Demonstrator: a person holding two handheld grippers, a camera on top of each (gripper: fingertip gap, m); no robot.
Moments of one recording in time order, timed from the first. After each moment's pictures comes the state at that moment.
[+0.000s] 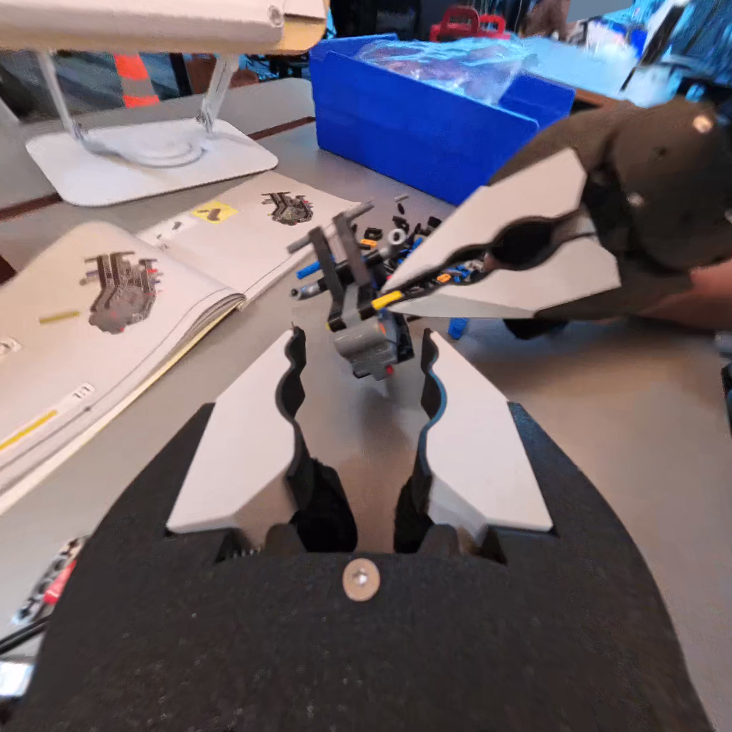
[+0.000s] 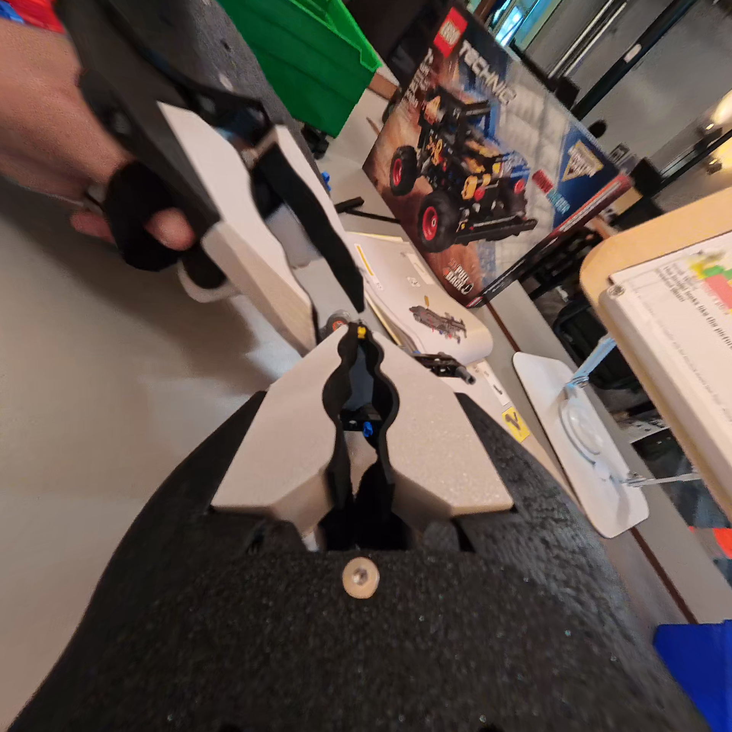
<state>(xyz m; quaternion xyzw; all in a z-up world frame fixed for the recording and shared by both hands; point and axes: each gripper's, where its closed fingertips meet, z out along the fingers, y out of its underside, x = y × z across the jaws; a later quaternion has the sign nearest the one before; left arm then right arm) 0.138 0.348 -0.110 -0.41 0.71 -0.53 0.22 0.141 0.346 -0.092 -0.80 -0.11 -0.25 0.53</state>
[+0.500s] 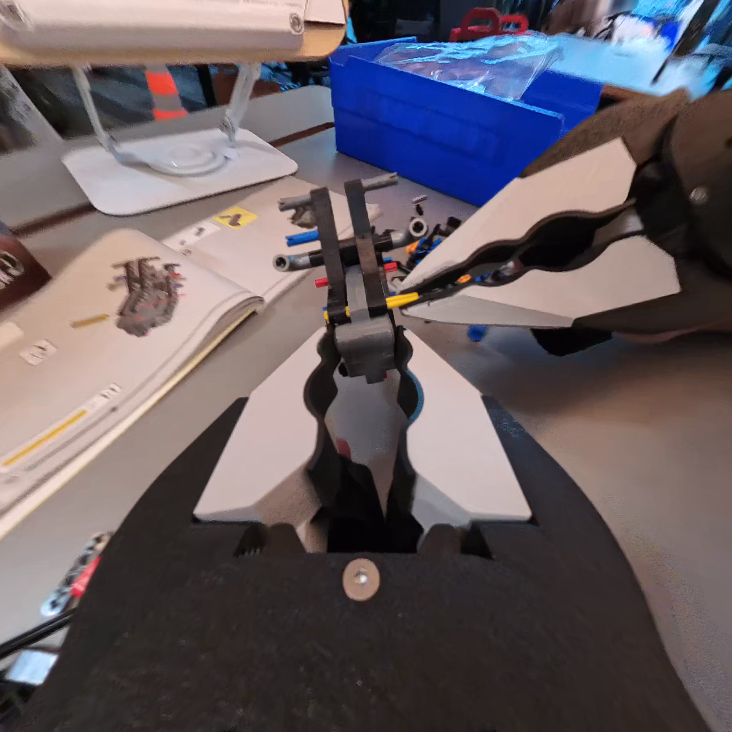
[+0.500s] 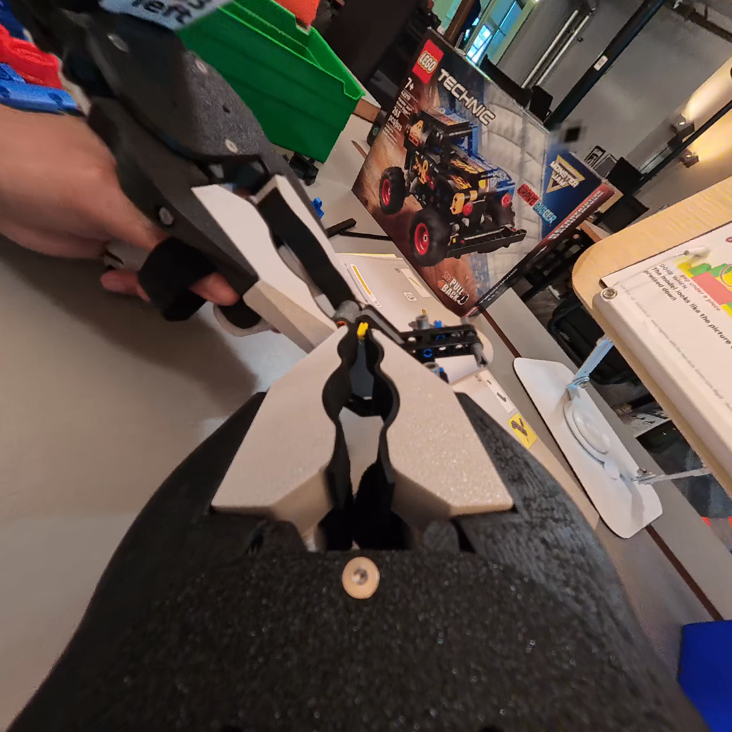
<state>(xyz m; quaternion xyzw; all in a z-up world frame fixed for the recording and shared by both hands) 0.145 0.353 -0.112 -0.42 0.71 -0.52 0.24 0.133 0.355 -0.085 -0.79 -0.08 -0.25 0.55</state>
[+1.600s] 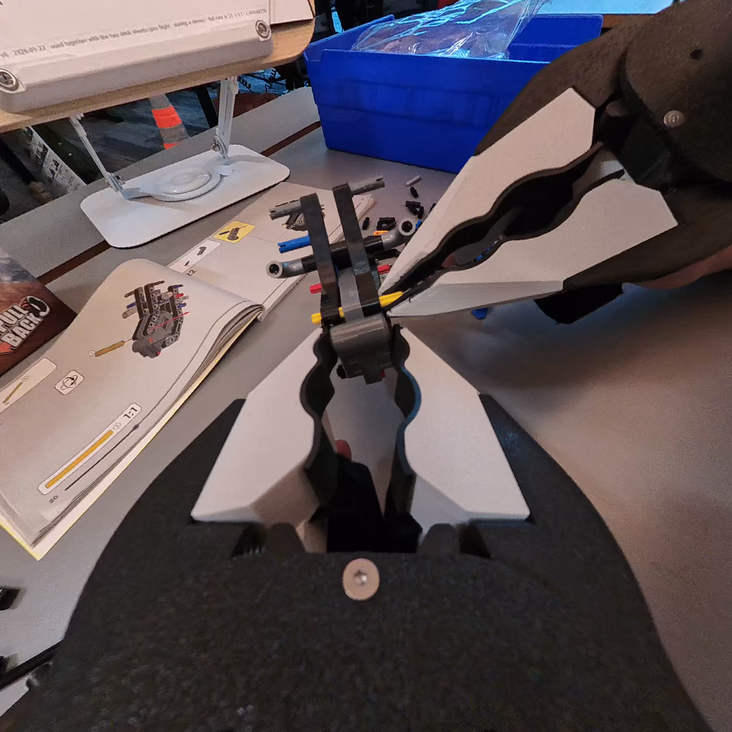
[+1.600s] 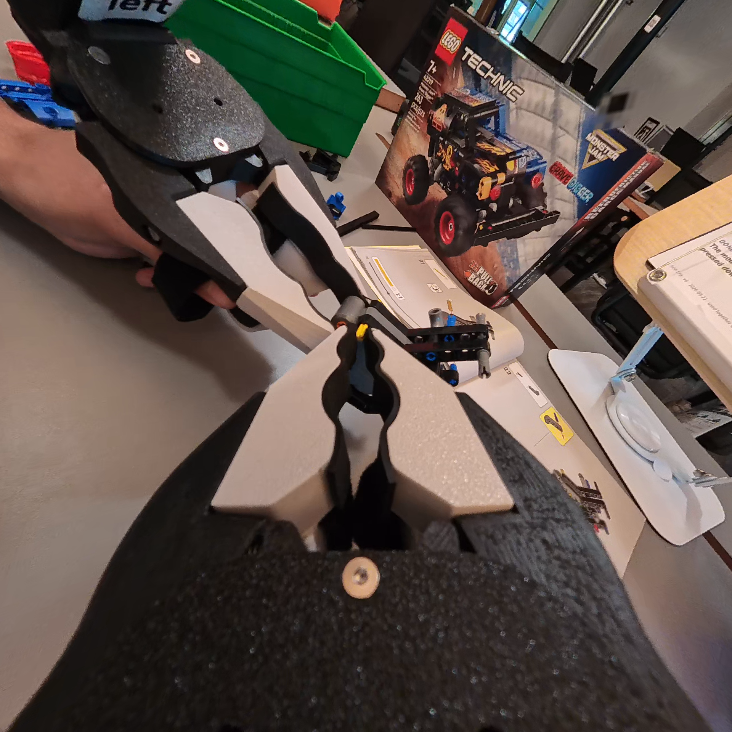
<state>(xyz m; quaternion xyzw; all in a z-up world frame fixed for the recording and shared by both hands) 0.139 0.349 -0.116 -0.37 0.74 -0.49 0.29 0.129 0.352 -0.092 -0.81 -0.08 -0.20 0.55</state>
